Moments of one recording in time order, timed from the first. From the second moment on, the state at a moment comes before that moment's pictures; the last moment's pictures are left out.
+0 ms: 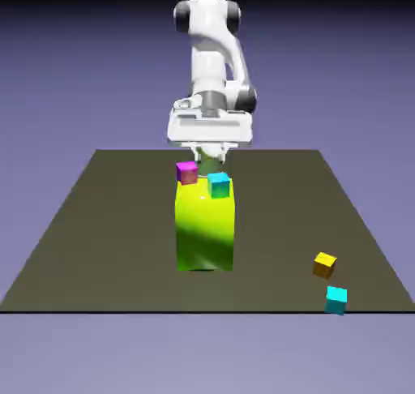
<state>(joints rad) 0.04 -0.53 -0.01 -2.78 0.01 3.02 0.71</state>
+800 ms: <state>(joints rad) 0.55 0.34 -0.11 -2.09 0.11 2.61 0.14</state>
